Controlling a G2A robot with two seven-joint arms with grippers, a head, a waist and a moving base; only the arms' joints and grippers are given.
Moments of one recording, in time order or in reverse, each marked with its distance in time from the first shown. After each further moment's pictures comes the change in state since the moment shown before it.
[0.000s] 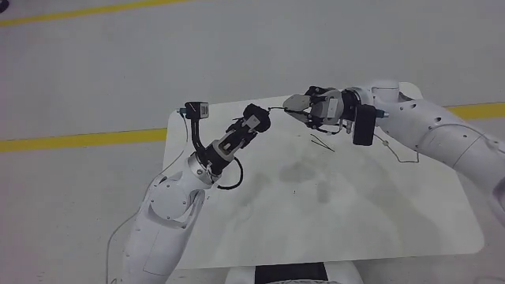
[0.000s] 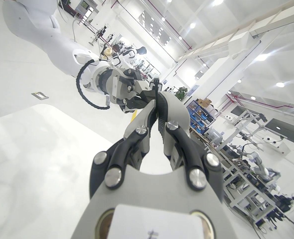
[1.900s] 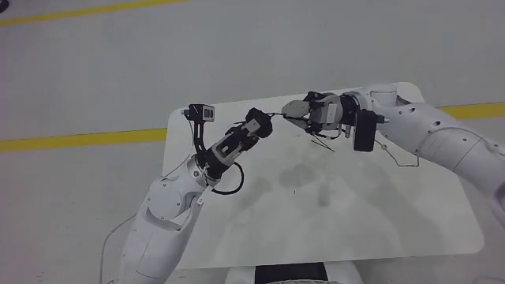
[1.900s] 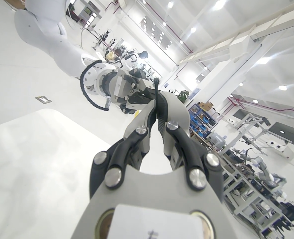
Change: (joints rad) left arm 0.012 0.023 0.008 -0.022 -0.190 0.048 -0.071; right arm -0.016 0.010 0.006 -0.043 -0.014 0.000 0.000
